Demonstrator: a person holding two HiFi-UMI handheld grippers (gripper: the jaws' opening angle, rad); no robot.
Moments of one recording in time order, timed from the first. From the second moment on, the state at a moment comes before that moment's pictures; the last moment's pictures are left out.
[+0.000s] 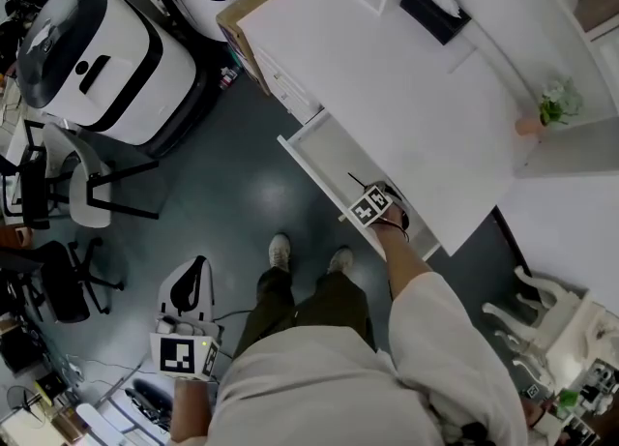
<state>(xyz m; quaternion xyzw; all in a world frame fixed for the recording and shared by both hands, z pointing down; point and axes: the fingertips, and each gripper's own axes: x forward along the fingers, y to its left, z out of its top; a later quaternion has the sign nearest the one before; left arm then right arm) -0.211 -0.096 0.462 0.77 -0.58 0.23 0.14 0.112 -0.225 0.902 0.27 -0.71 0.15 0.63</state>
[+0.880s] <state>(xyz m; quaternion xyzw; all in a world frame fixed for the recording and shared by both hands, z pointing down) -0.214 -0.102 0.478 0.76 -0.58 0.24 0.16 0.113 -0.232 0.920 0.27 -0.71 0.17 0.63</state>
